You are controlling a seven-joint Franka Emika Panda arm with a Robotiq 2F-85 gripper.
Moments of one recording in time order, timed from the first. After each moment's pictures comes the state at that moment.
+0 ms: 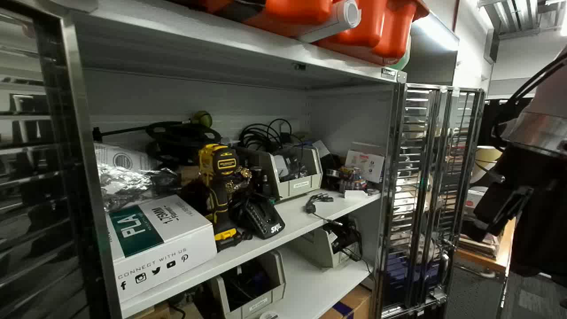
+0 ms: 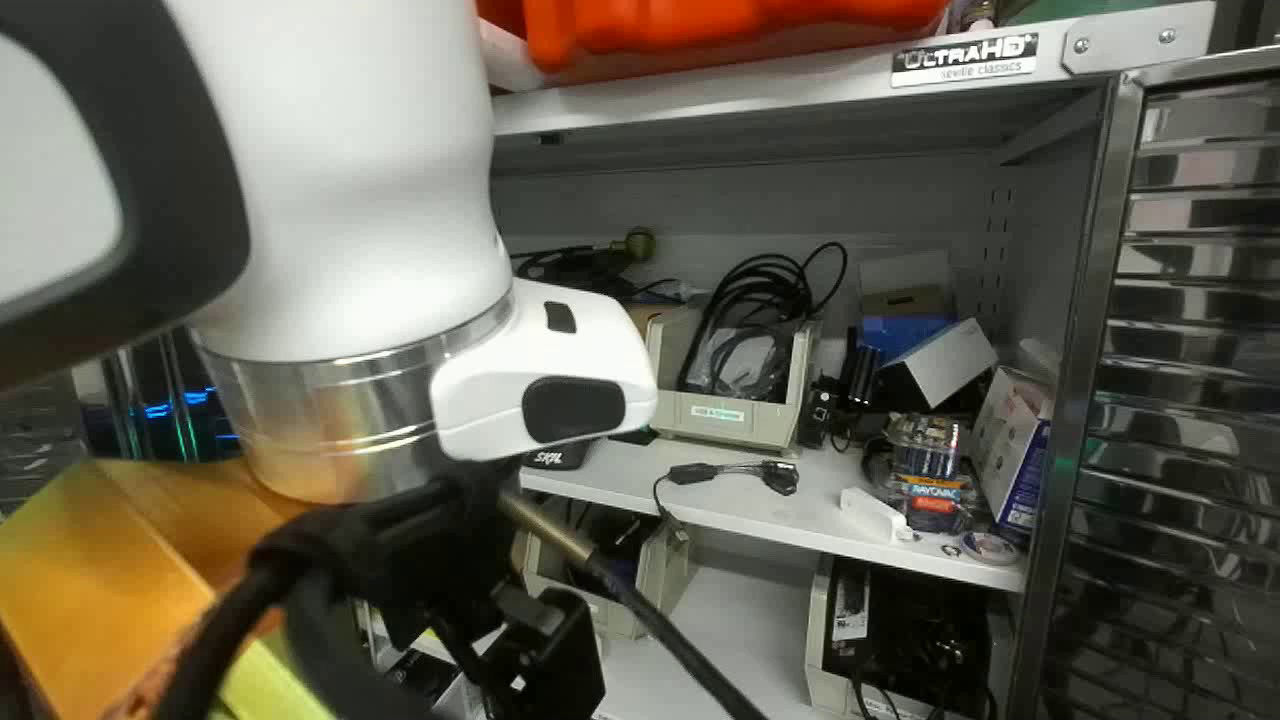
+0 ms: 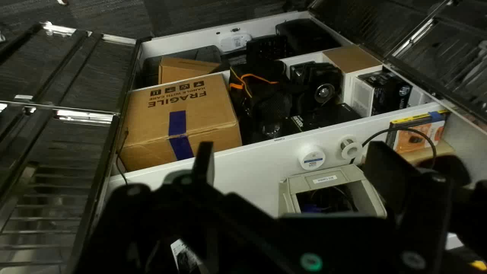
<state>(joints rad) -0.03 -0.85 -0.26 -2.82 0.02 2.17 -0.31</state>
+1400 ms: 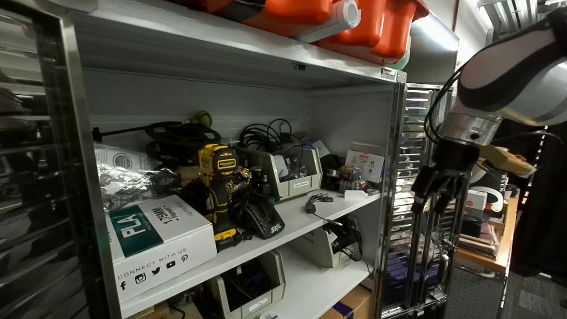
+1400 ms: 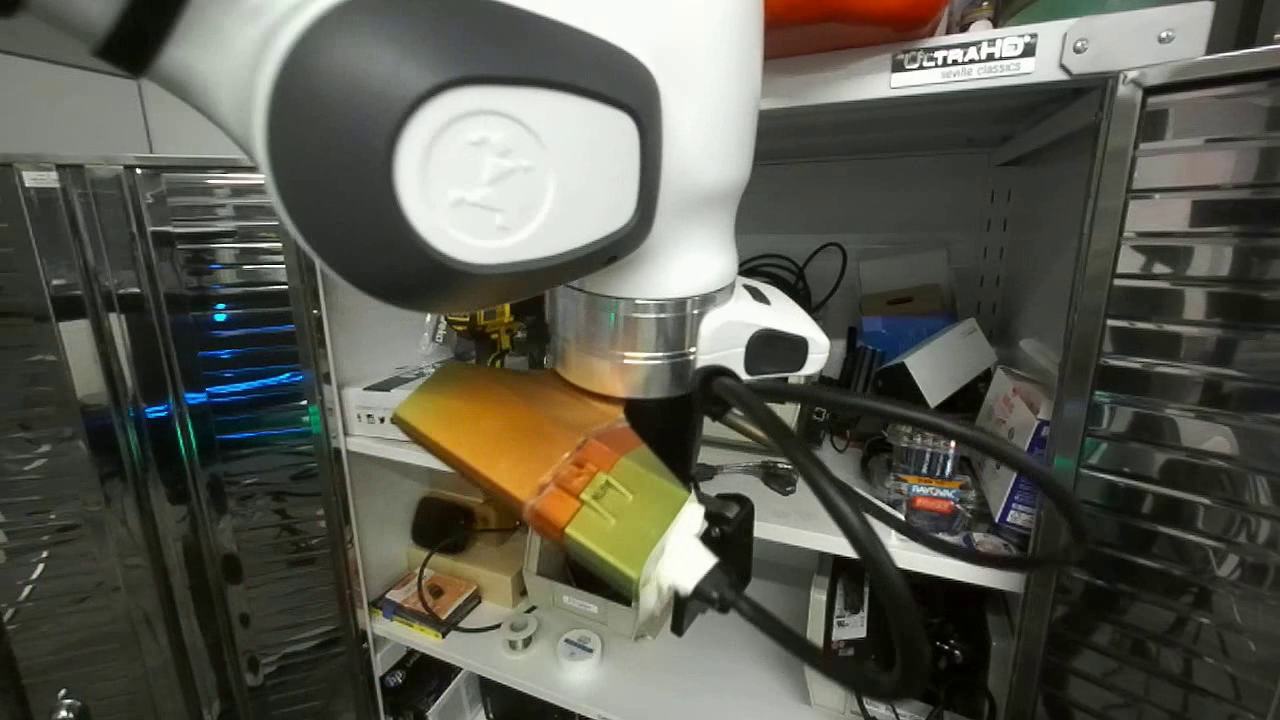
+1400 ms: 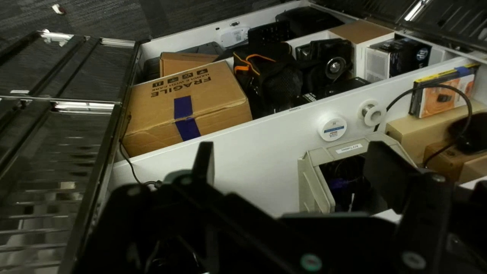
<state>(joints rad) 0.02 -0.40 -0.25 -2.48 0.15 2.23 -0.31</state>
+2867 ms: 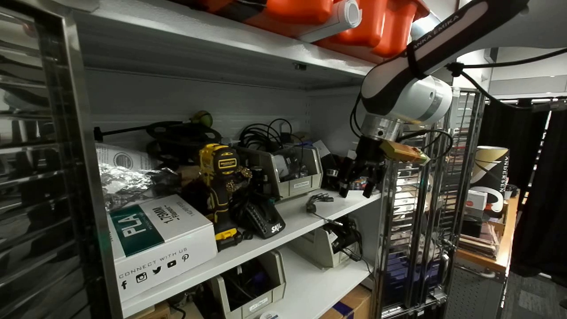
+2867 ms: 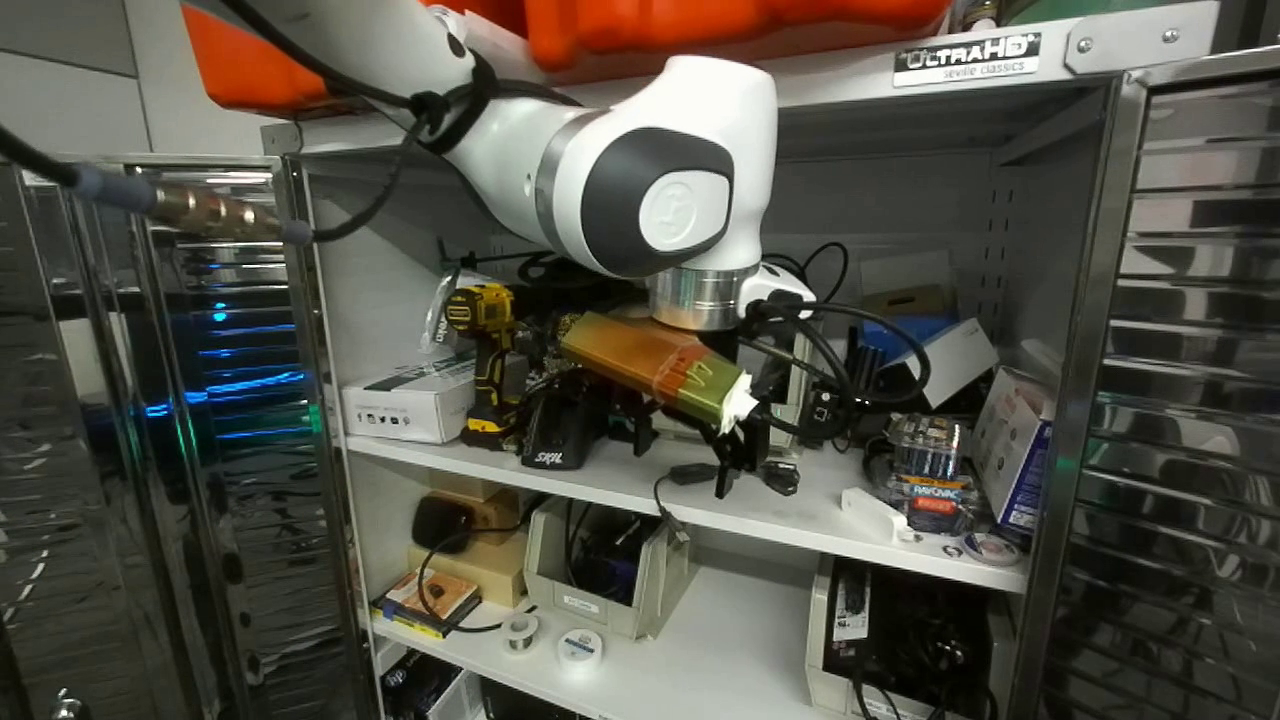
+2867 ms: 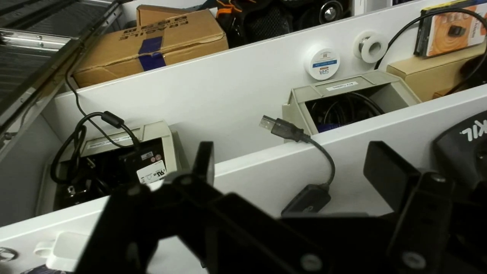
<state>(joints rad) 0.02 0.06 -0.09 -2.01 0.24 2.23 -0.24</state>
